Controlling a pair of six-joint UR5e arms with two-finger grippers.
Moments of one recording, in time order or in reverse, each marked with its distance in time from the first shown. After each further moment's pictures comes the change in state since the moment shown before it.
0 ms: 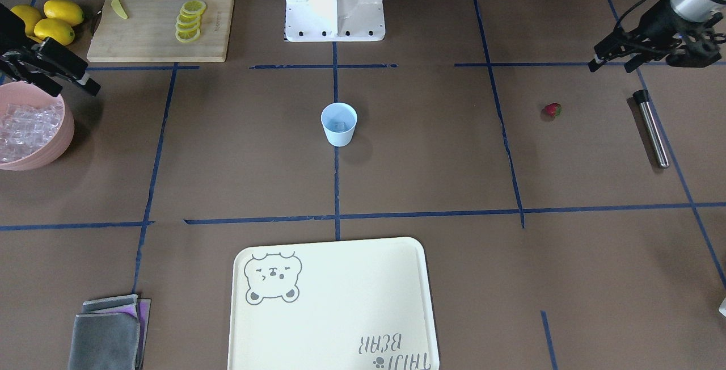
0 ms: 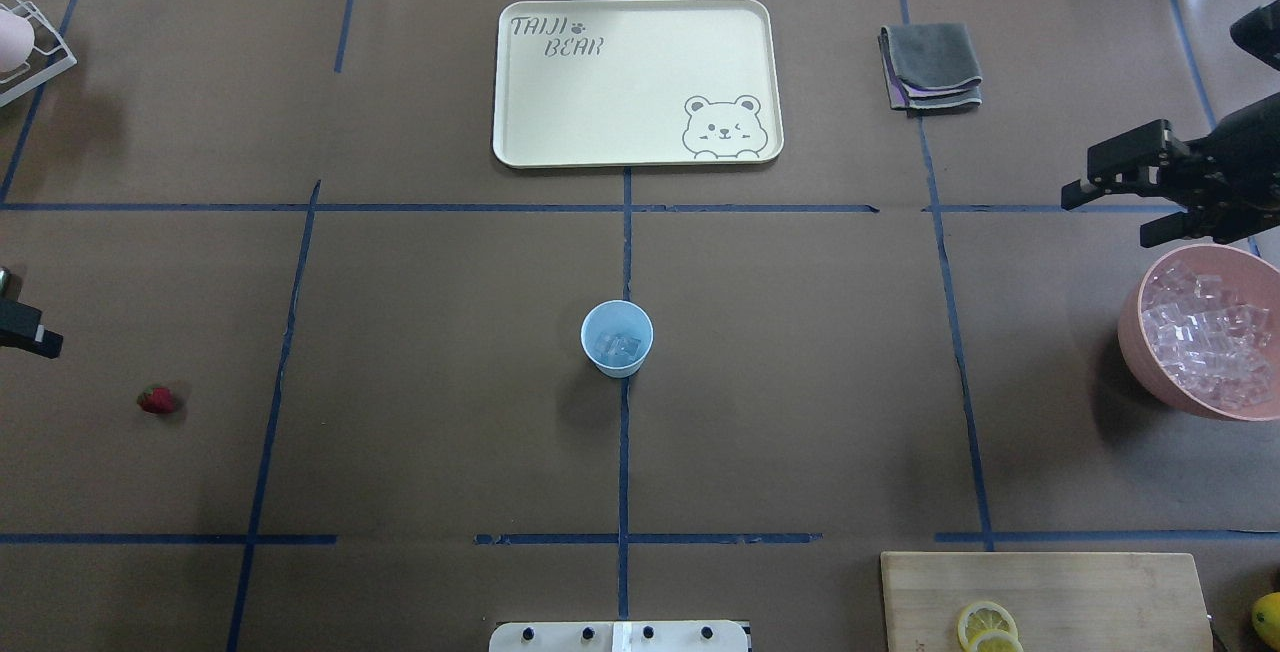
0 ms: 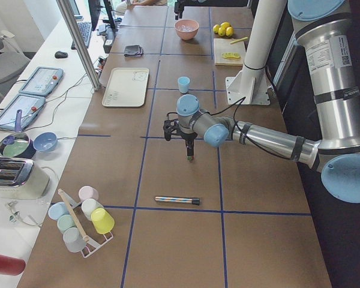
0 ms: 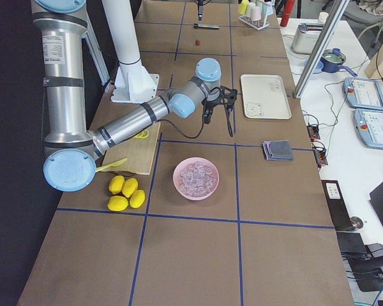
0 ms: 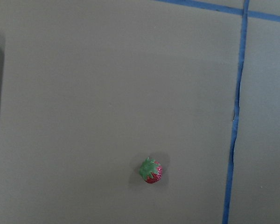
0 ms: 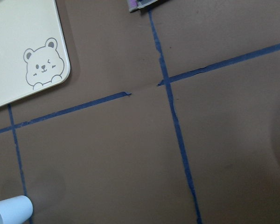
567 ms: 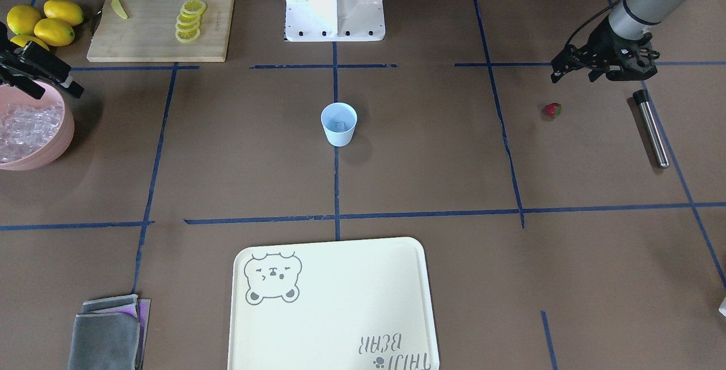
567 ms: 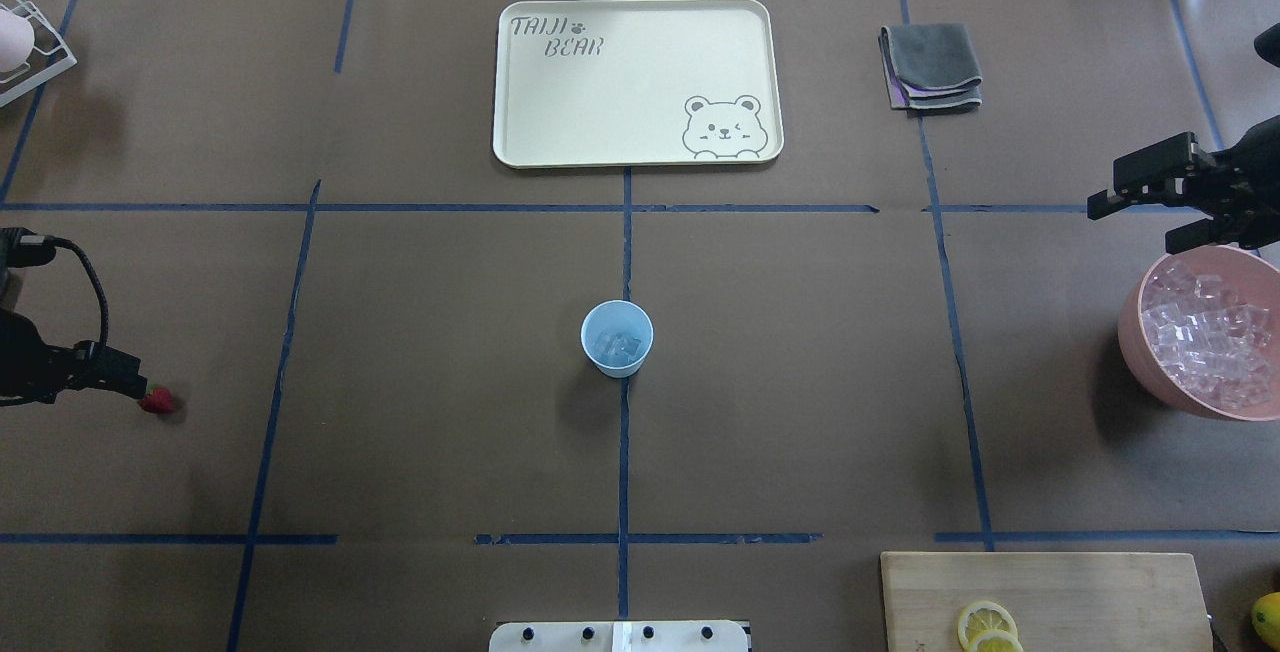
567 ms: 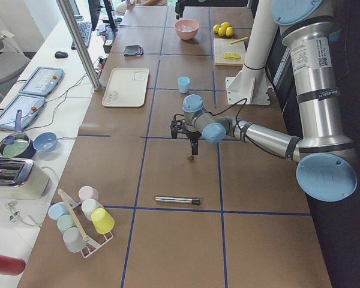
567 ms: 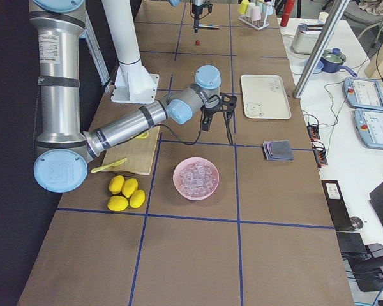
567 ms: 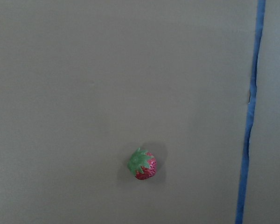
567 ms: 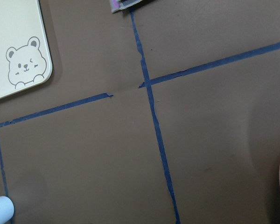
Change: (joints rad) left arm 0.173 -0.039 0.043 -0.029 0.147 -0.084; right arm 0.009 -0.016 -0.021 0.004 0.000 -0.032
